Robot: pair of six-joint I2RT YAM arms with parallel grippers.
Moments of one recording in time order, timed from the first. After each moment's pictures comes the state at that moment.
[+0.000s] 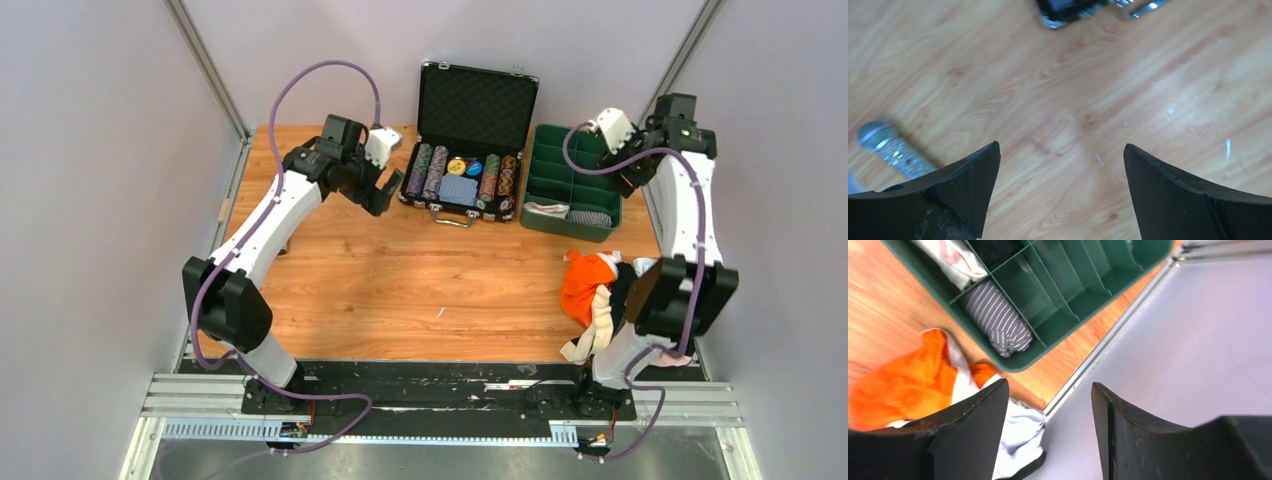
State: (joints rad) left arm -0.39 1.63 1.56 -0.82 0.20 0.29; right arm -0.23 1.77 1.81 -1.05 -0.22 -1.07
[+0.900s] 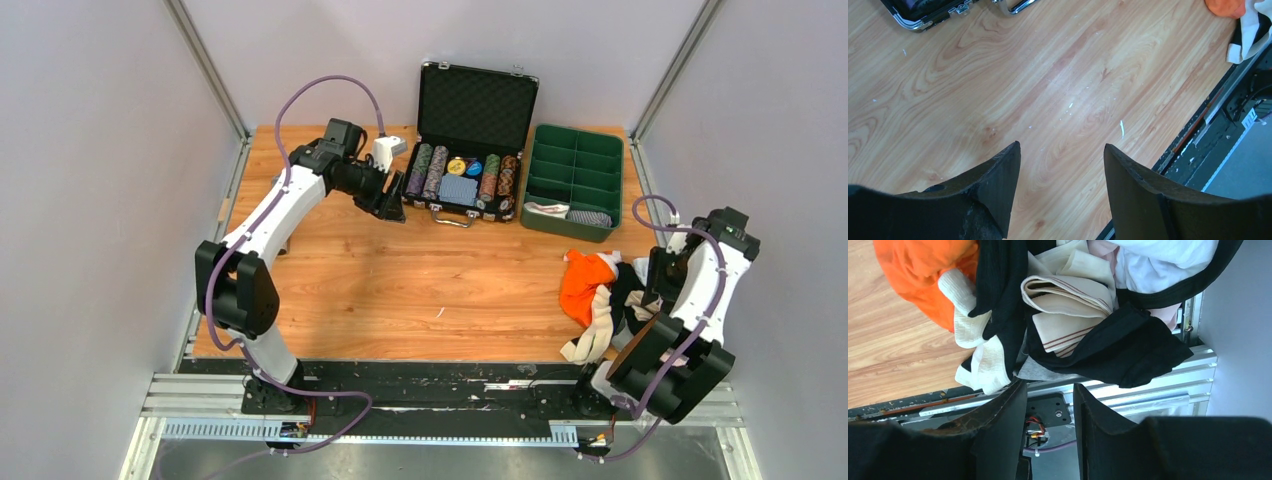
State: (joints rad) left arm -0.35 1.71 1.58 -0.85 0.57 0.16; right arm -0.65 1.27 1.13 -1.20 -0.09 -0.38
